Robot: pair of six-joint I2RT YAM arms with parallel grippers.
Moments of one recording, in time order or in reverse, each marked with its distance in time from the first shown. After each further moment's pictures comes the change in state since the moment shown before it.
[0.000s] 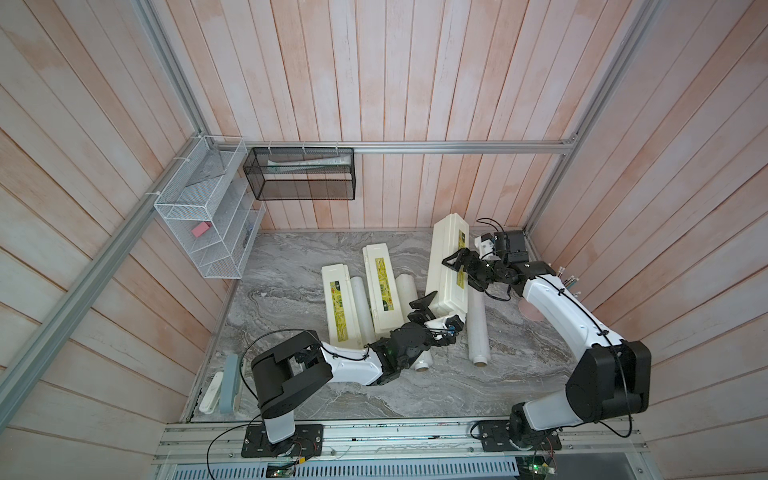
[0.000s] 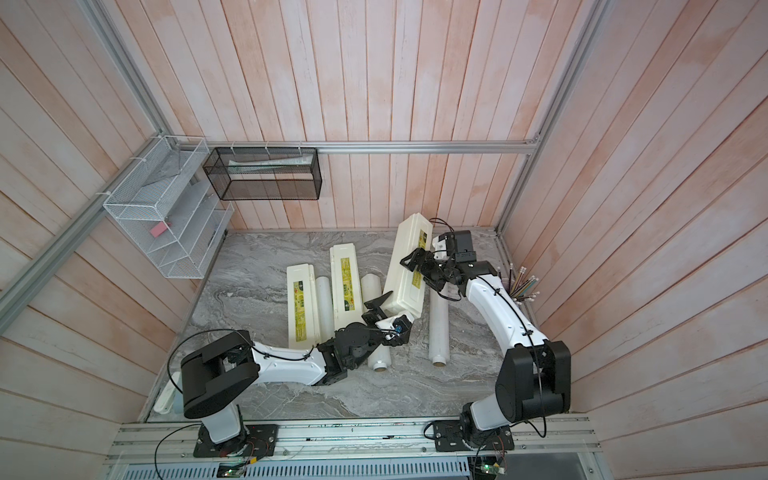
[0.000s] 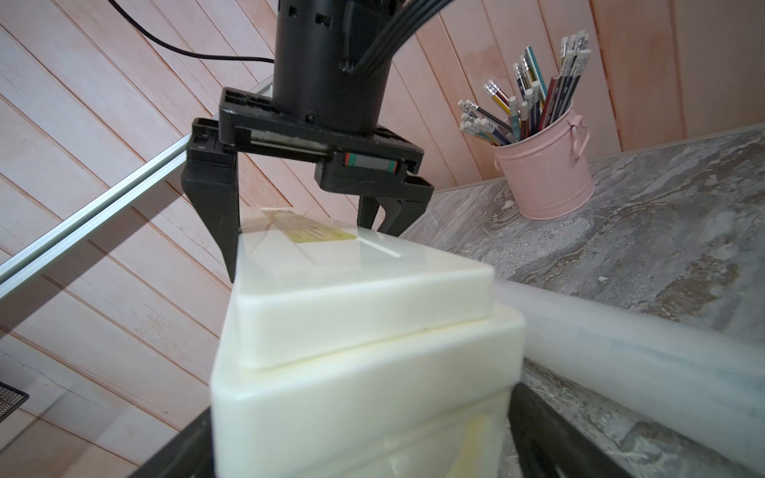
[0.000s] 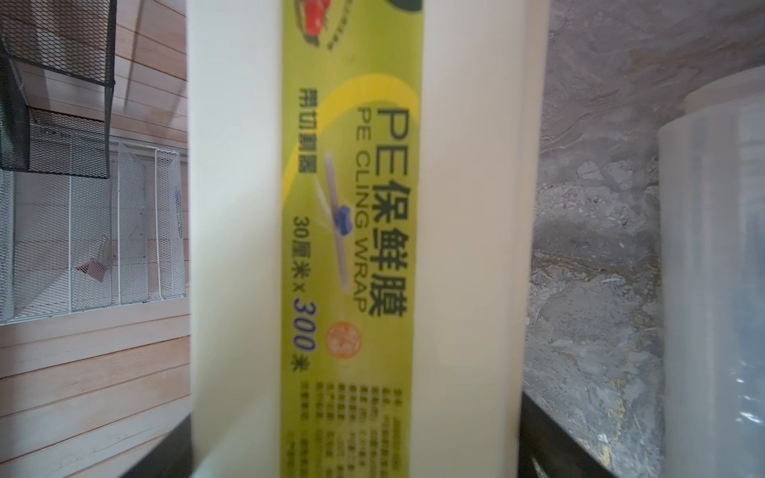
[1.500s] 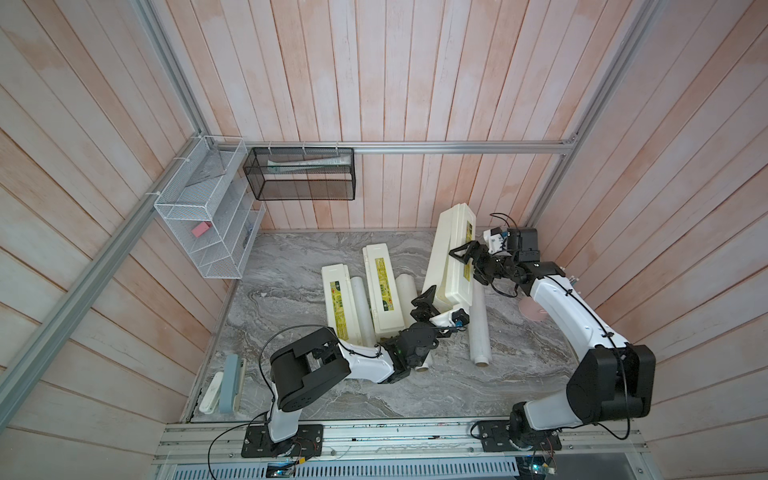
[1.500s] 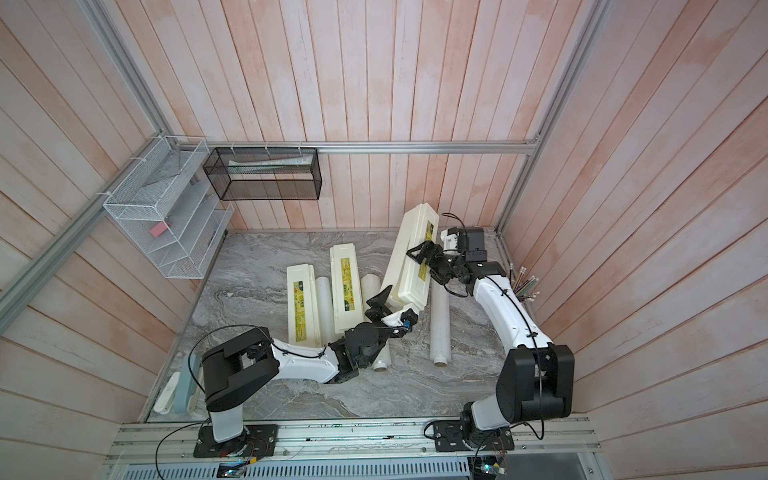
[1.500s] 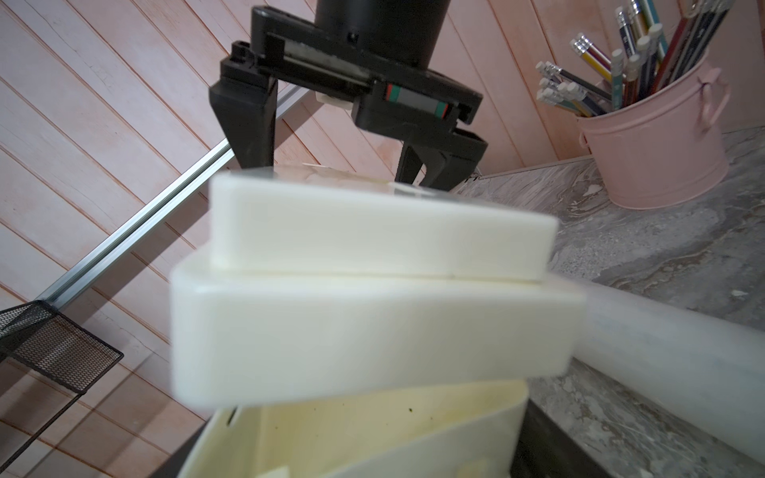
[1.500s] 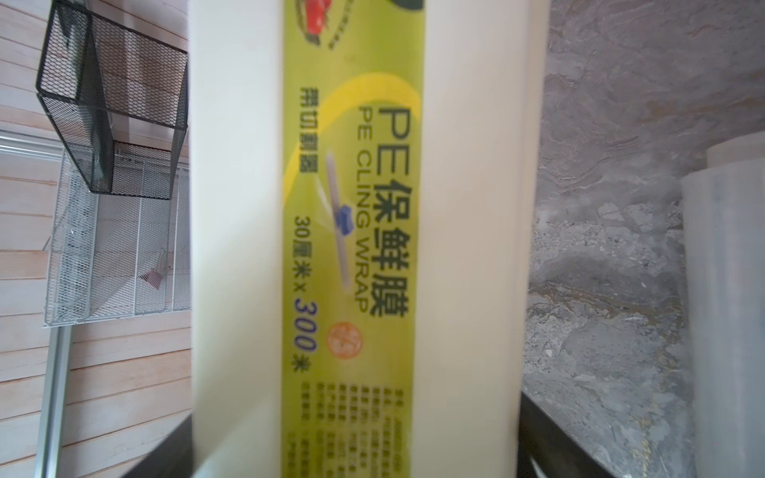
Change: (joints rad) left arm -0.009 0.110 0.089 0.082 -0.181 0.065; right arm -0.095 -0.011 -0.003 0.077 -0.127 0.014
